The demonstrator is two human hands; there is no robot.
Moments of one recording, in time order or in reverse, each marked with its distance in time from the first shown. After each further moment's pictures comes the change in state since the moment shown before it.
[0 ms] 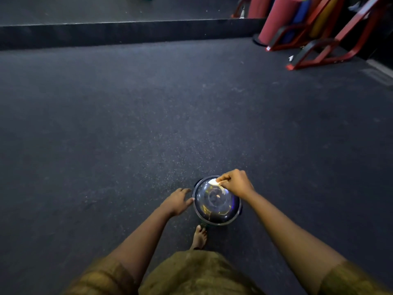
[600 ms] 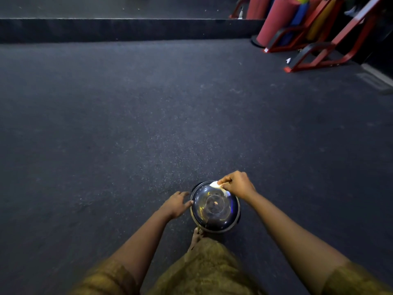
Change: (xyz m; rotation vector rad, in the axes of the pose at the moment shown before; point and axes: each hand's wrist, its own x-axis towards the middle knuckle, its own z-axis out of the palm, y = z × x) left_hand 0.017 -0.015 -0.008 -0.058 -0.029 -0.008; right_hand 0.018 -0.009 -0.004 -0.032 -0.022 -0.006
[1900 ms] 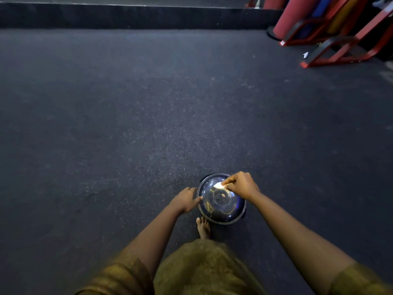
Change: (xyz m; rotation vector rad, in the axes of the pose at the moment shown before) left_hand 0.015 0.007 0.002 -0.162 -0.012 -0.065; right_hand 0.025 0.001 0.010 -0.089 -0.088 -0.008
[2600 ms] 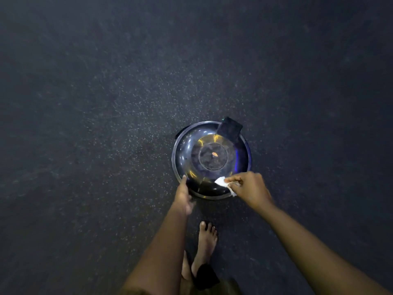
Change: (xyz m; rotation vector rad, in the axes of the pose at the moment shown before) left_hand 0.252 -0.076 0.212 -1.370 -0.039 -0.739; right_hand 0.132 0.212 0.182 0.198 0.060 0.246
